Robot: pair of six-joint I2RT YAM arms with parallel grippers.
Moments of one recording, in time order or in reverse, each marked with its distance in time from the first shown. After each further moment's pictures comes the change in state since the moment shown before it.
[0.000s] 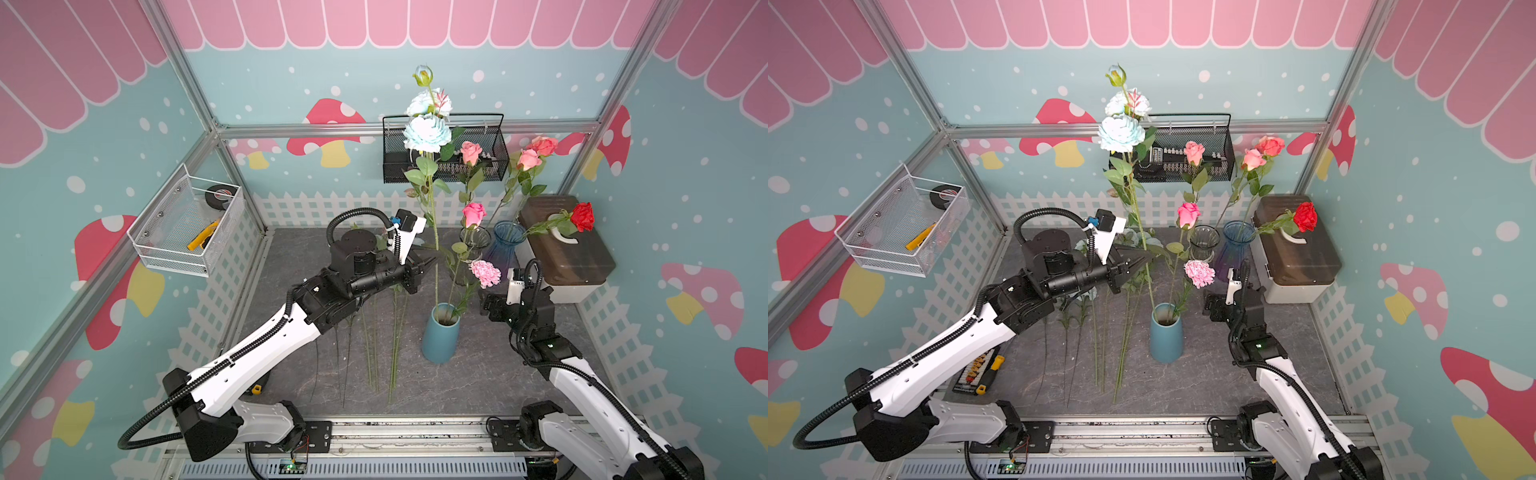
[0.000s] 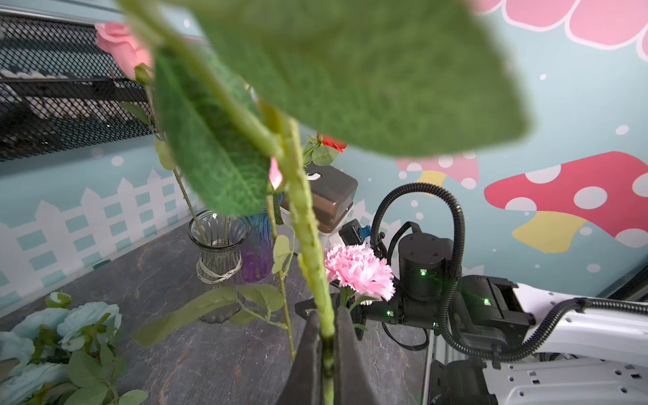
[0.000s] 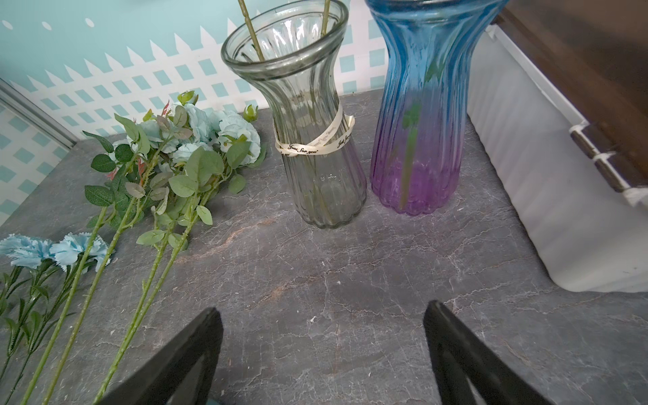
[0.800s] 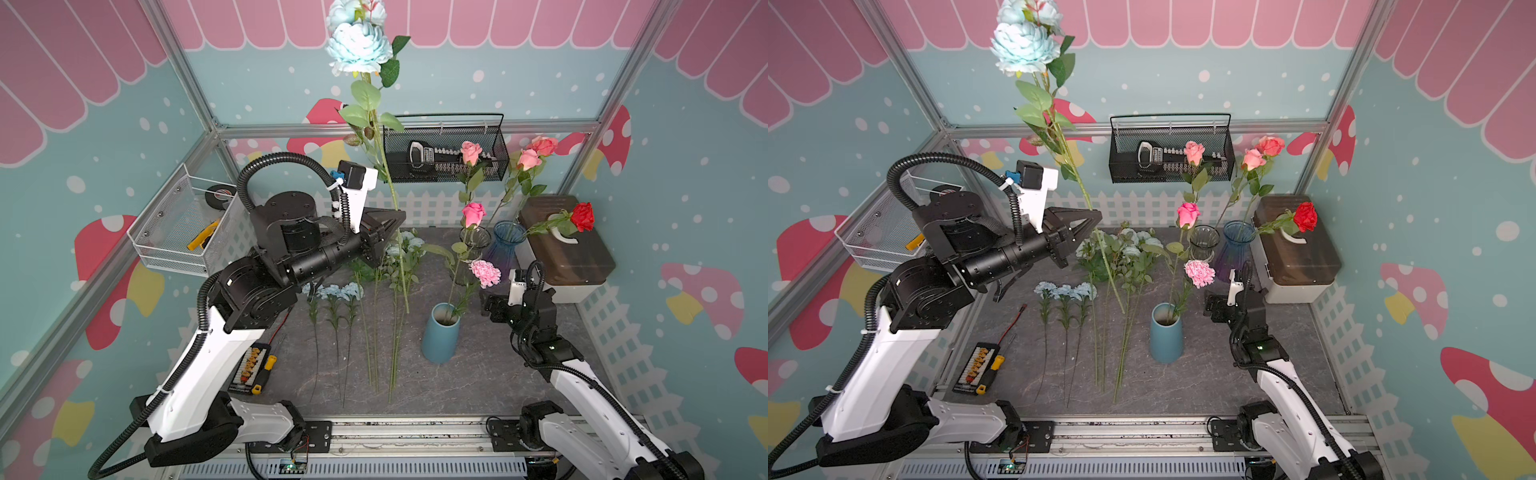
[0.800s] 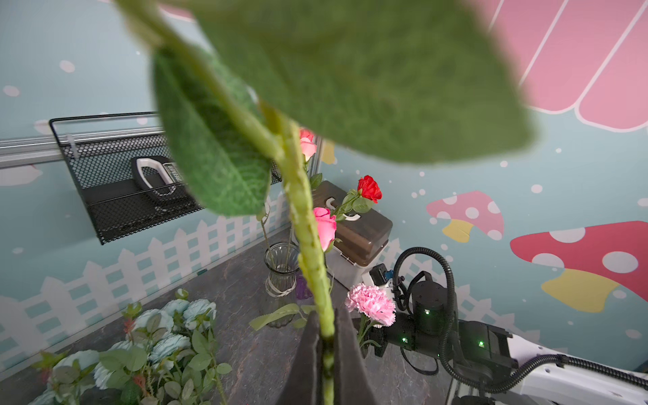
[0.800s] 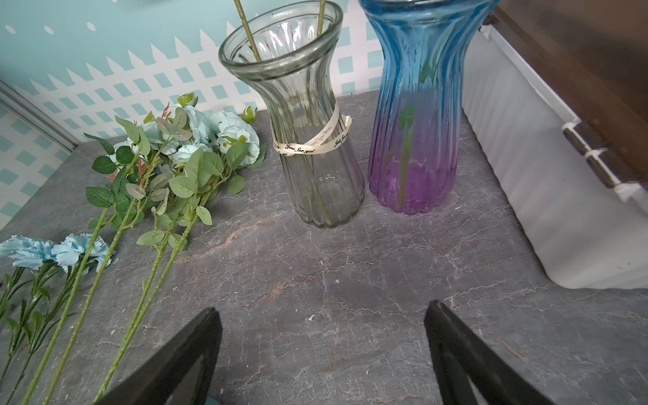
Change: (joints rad) left arm 0.034 0.001 0.516 -0.511 -0.209 0.034; right arm -0.012 -0.020 -0.013 0.001 -0.014 0.000
